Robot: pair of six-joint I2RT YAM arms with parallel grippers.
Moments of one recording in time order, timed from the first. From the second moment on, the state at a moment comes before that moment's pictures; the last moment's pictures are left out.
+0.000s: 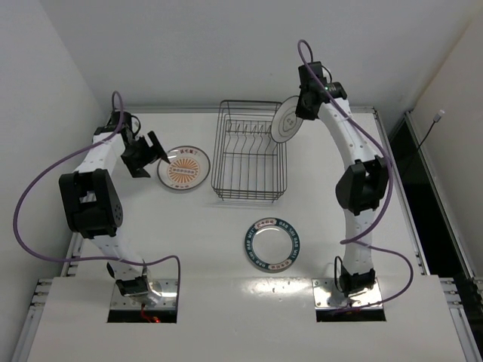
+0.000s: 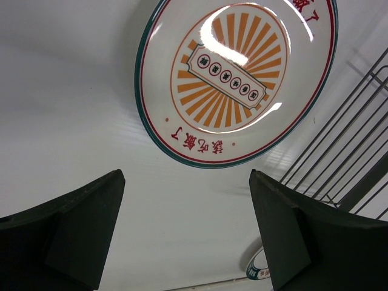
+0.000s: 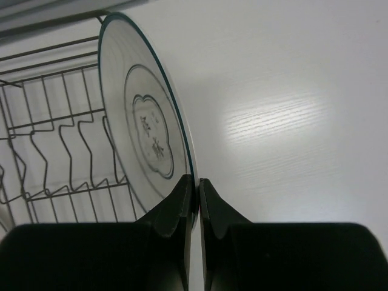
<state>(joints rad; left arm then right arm) 0.16 1.80 1.44 -0.80 0.25 -0.43 0.23 2.15 2.22 -0.89 0.29 0.40</state>
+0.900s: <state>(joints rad) 0.19 1.84 1.43 -0.81 0.26 -0.42 0.41 2.23 2.23 -0.87 0.47 0.32</state>
